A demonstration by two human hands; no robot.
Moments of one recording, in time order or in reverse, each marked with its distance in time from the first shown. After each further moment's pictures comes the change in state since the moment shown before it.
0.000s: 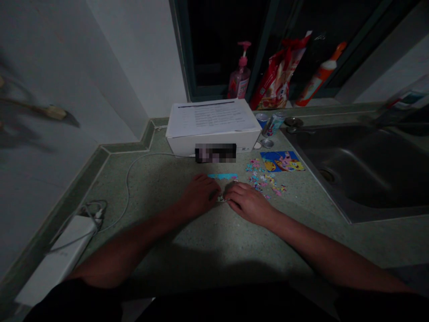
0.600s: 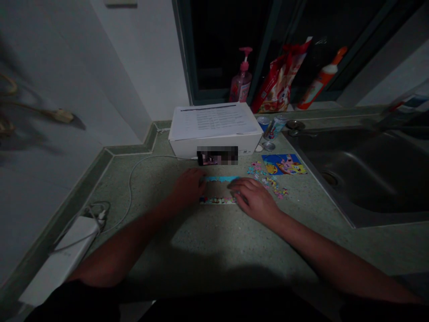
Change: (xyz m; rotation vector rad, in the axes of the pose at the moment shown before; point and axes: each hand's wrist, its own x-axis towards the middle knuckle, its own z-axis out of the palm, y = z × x) left_hand -0.001 -0.030 -0.023 0.025 0.041 -0.314; right_hand -0.003 0.015 -0.002 -0.011 0.163 0.109
